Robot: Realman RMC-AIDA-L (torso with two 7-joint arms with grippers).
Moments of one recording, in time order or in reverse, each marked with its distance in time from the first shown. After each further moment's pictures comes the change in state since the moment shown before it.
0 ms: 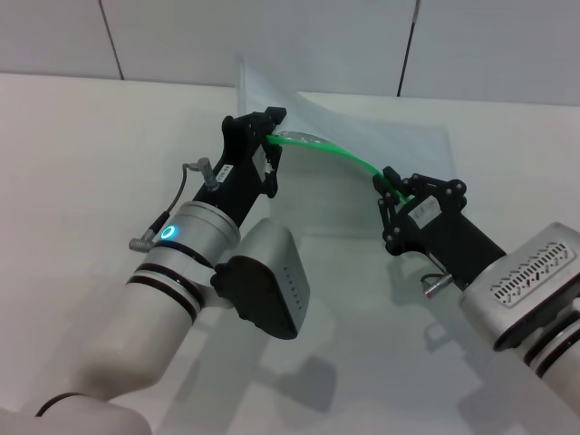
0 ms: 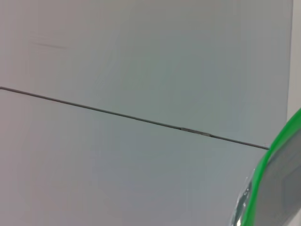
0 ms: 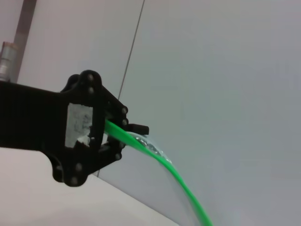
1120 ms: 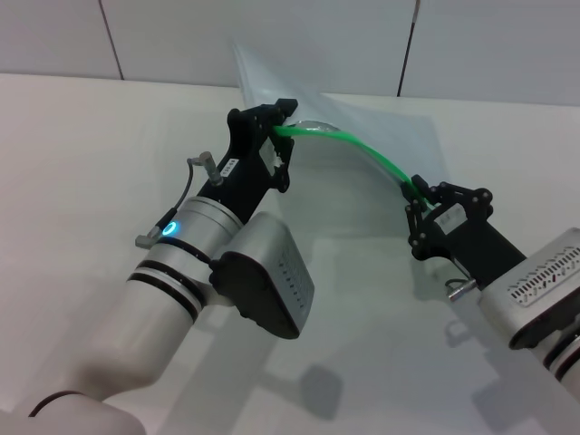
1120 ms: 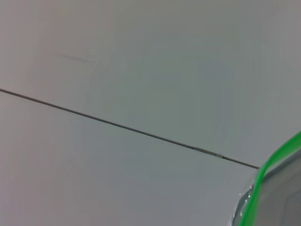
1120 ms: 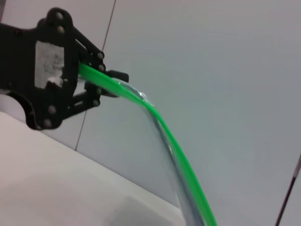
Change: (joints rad) left arm 0.002 0.026 0.009 0.050 0.039 -0.014 -0.072; right arm -0.016 0.000 0.000 0.055 0.035 -0.009 0.000
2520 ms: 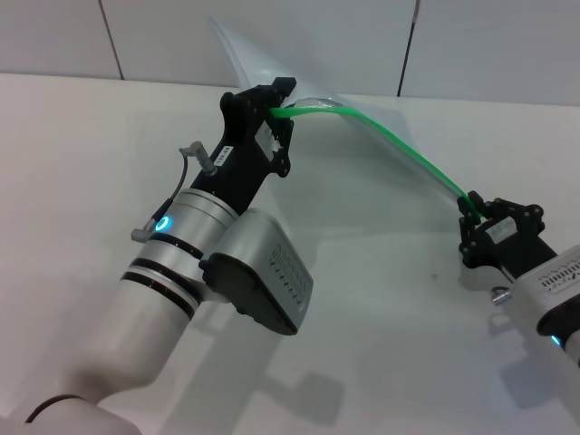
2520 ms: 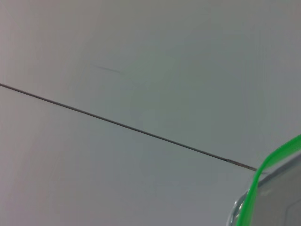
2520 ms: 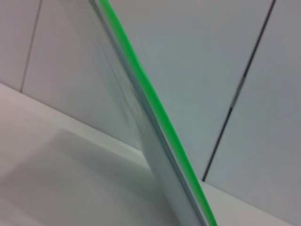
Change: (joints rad) left arm 0.010 0.005 0.000 0.016 0.042 -0.078 -0.032; right arm -0.008 0.001 -0.002 0.100 0.119 -0.066 0.000
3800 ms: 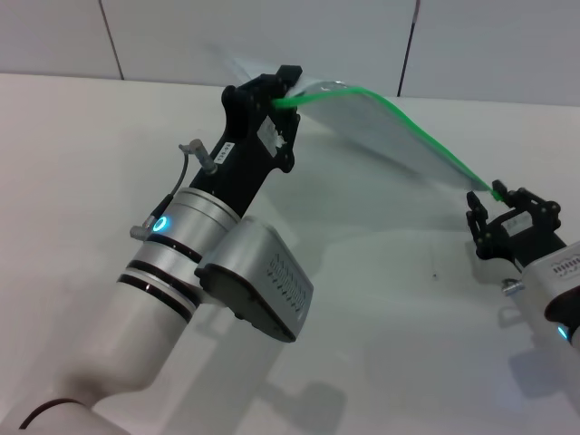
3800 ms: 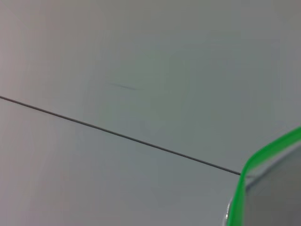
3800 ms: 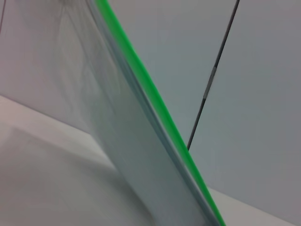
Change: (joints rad) left arm 0.007 0.009 0.011 0.012 0.049 -0.041 -0.005; right arm 0.002 0.004 0.013 0.000 0.079 -0.002 -0.019
